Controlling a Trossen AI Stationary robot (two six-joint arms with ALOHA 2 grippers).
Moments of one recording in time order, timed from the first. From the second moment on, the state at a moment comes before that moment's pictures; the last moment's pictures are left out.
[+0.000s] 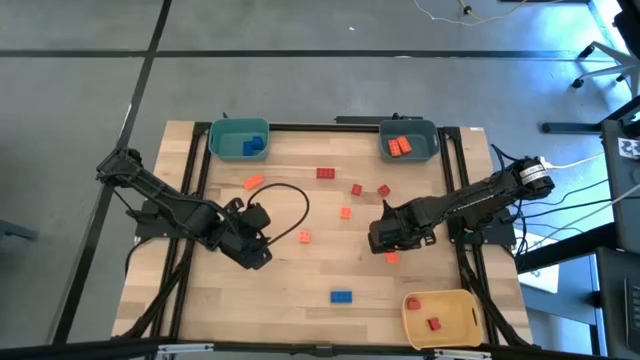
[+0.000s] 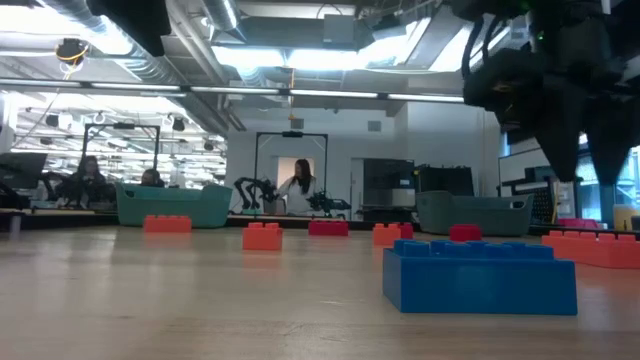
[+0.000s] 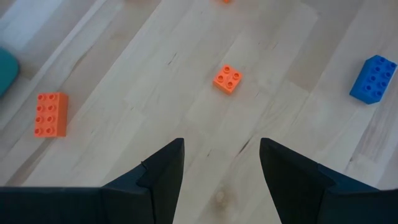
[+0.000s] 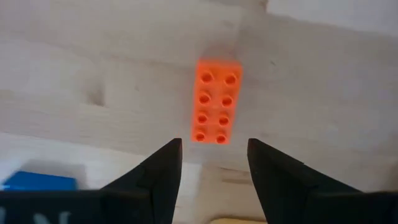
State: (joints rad) left arm -0.51 1.38 1.27 -1.07 -0.48 -1.04; right arm 0.28 1.51 0.99 -0.95 -0.13 1.70
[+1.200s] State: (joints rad) left arm -0.51 1.38 1.27 -1.07 -0.48 -1.04; right arm 0.29 1.74 0.95 -0.83 -0.13 1.70
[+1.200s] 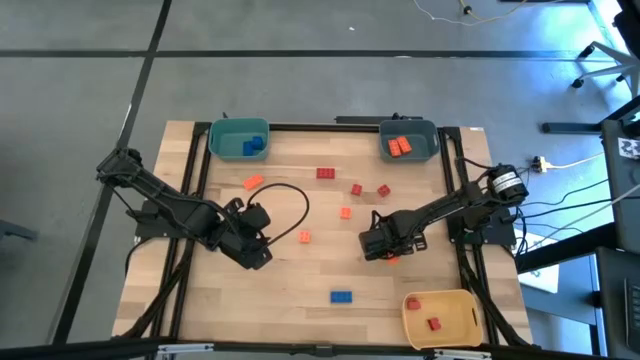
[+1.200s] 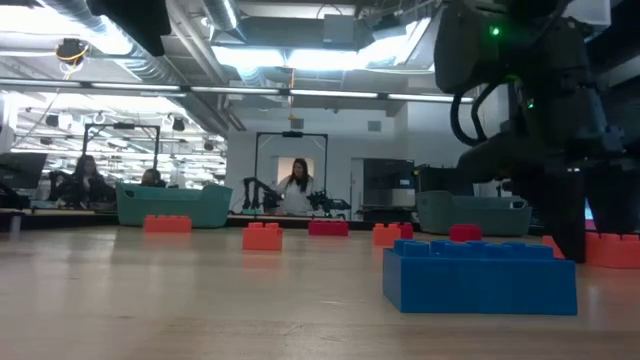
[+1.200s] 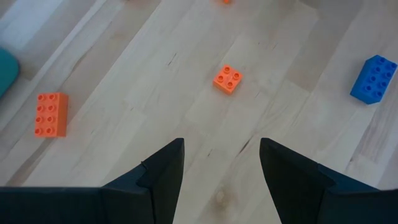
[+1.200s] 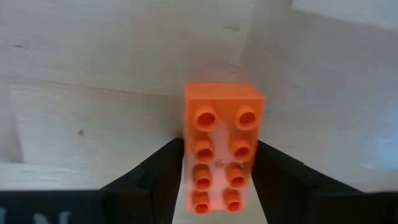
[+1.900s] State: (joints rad) left arm -0.51 1.38 1.27 -1.07 -0.48 -1.04; right arm 0.29 1.73 0.90 -0.77 -0.10 1.59
